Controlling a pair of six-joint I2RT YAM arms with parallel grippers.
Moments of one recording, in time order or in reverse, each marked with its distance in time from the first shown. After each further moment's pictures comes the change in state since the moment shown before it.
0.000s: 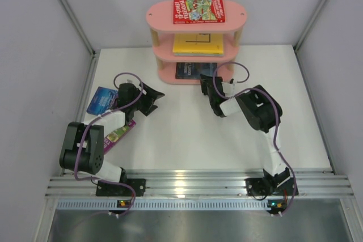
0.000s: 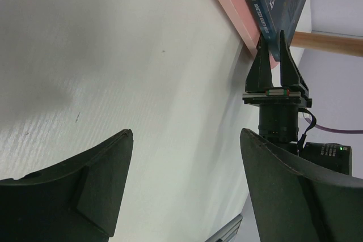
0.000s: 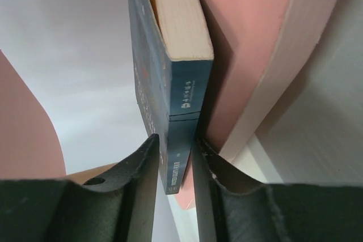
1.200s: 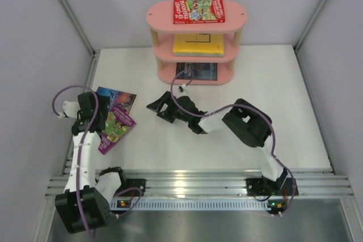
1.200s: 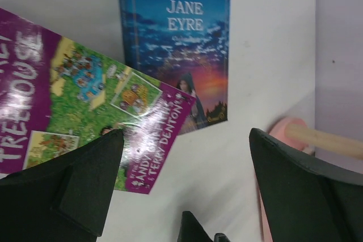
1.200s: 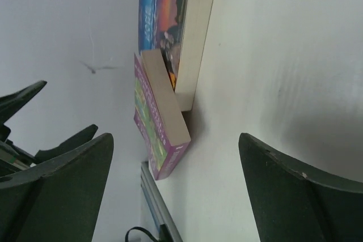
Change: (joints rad) left arm 0.344 -0.542 0.060 -0.687 -0.575 -0.071; right arm 0.357 -0.107 0.000 -0.078 -0.462 -0.360
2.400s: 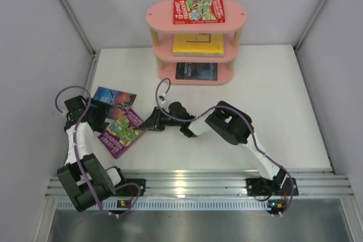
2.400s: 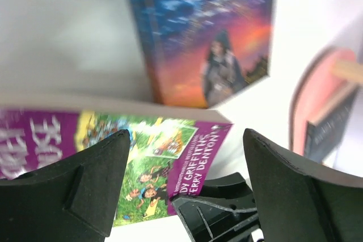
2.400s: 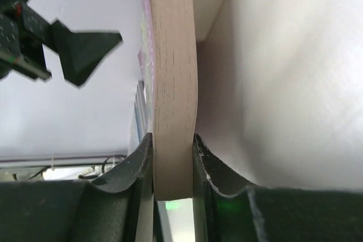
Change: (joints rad) left arm 0.291 0.204 -0.065 0.071 0.488 0.294; right arm 0.064 0.348 0.282 0.155 -0.415 -0.097
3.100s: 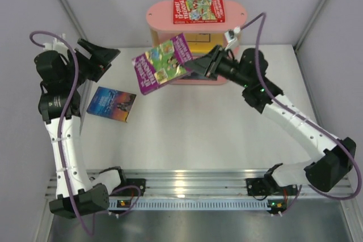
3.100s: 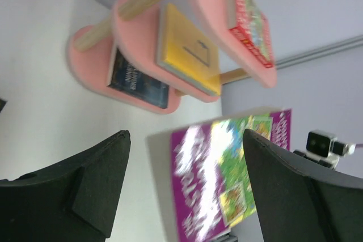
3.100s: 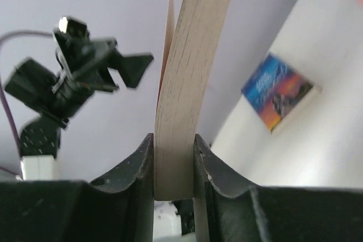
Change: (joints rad) left arm -0.223 -0.072 0.744 -0.169 0.341 0.058; right arm -0.304 -1.118 -0.214 -0.702 0.039 -0.188
